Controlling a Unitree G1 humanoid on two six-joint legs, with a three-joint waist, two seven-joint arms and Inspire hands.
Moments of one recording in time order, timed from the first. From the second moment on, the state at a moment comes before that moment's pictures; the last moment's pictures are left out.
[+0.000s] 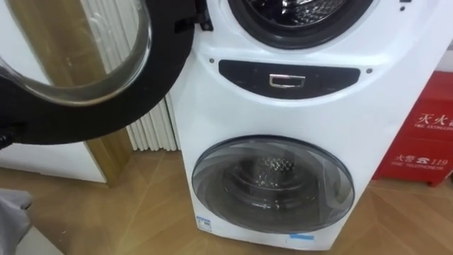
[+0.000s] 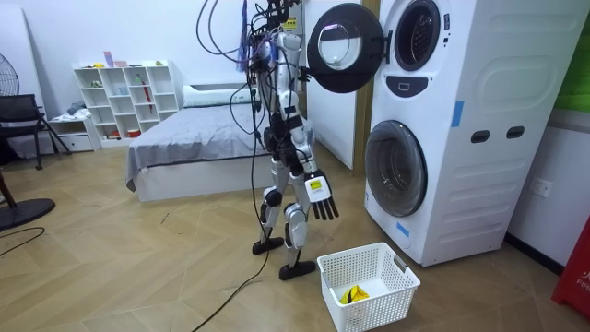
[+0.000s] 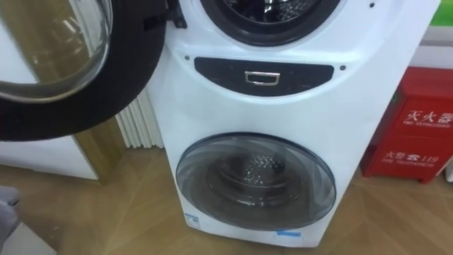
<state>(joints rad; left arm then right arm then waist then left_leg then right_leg) -0.21 0.70 0.38 0.25 -0.59 0.26 0.27 0.22 -0.23 -0.38 1.12 0.17 -0.01 -0.03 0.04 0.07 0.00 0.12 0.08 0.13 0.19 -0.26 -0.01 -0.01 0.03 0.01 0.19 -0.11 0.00</state>
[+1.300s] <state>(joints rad) 0.08 0.25 0.26 -0.42 -0.24 0.28 0.22 0.10 -0.26 -0.14 1.20 0.25 0.08 0.11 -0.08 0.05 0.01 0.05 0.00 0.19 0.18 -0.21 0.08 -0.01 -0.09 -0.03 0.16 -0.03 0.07</state>
